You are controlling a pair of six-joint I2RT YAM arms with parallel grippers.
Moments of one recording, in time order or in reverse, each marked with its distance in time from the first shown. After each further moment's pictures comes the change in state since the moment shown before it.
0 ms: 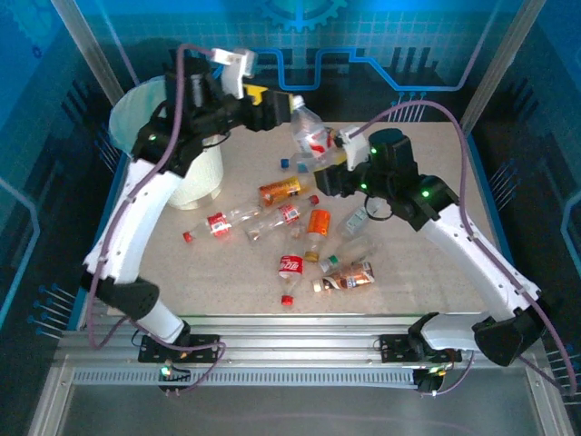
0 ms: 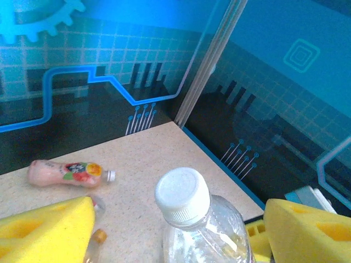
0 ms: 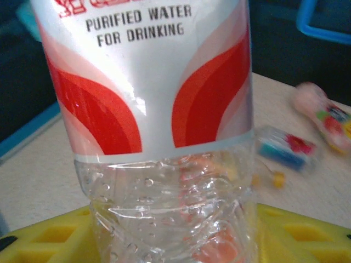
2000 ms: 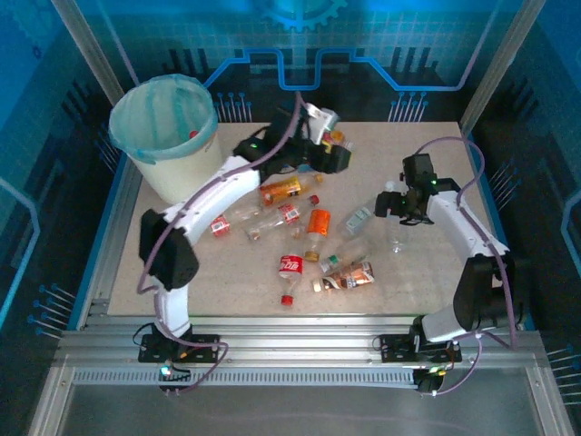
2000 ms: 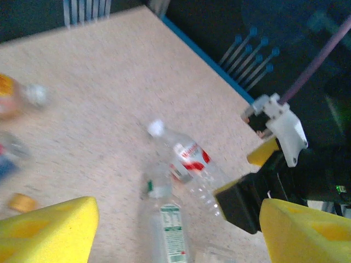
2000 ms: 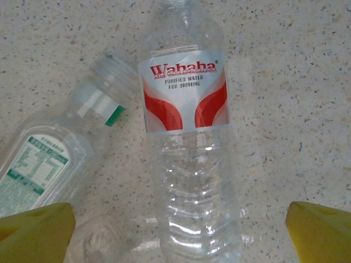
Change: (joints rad) left arm -0.256 0.437 -0.077 0.165 -0.010 0.045; right arm -0.503 0.183 -0.329 -0.205 0.246 0.182
